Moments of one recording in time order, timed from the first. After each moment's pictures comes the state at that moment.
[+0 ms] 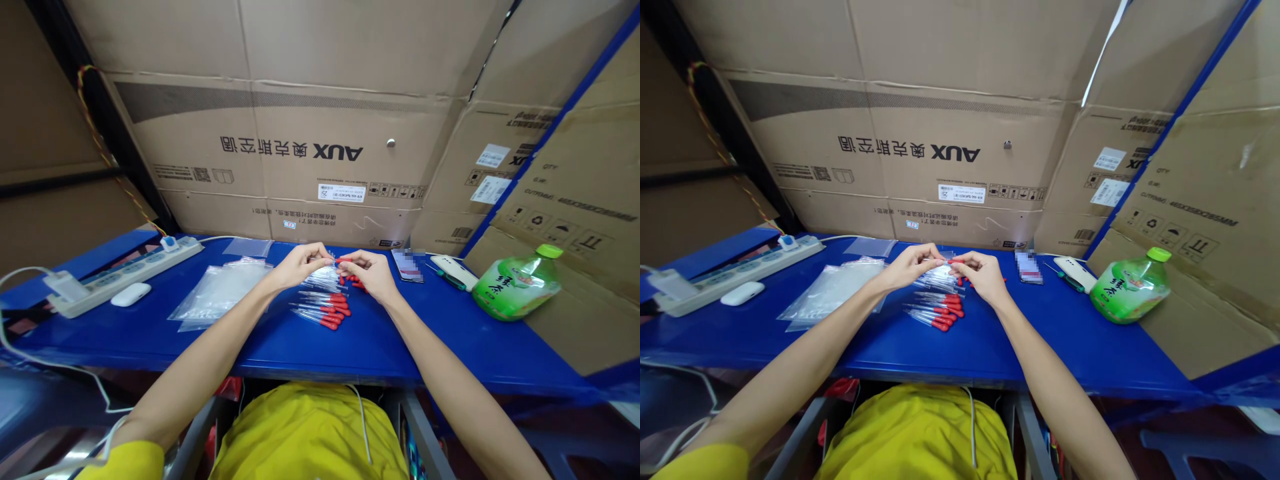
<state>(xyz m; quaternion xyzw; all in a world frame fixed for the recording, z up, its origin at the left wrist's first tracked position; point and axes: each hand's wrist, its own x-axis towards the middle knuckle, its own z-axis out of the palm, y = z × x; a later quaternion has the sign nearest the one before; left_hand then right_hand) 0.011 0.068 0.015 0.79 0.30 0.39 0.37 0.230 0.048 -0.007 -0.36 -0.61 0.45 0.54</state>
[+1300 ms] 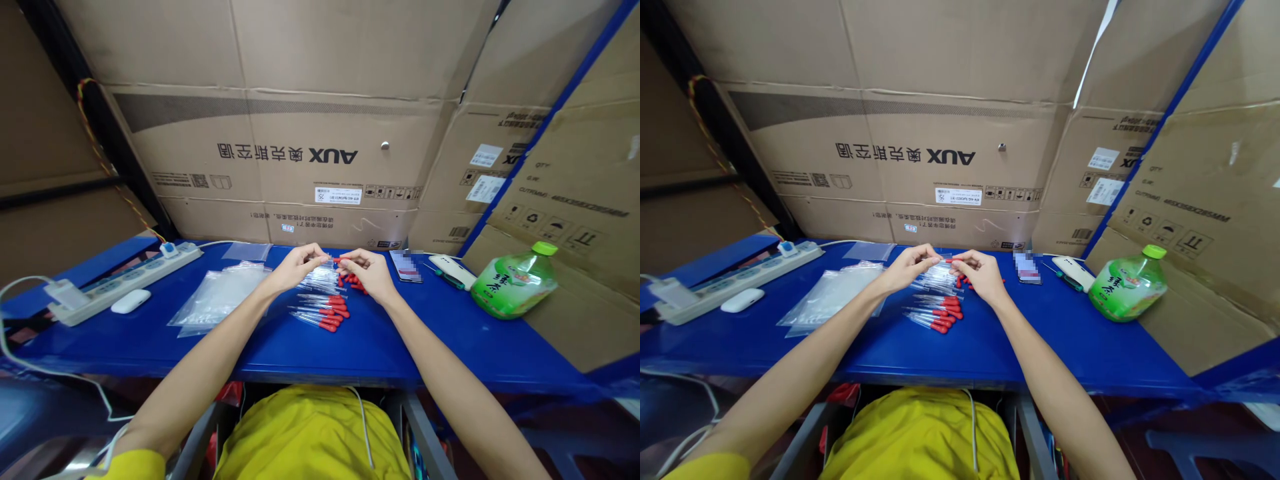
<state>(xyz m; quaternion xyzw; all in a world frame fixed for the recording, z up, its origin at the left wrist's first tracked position) 0.013 0.067 0.018 0.77 0.31 0.41 0.37 0.232 0.050 -0.004 -0.35 -0.62 0.42 0.56</state>
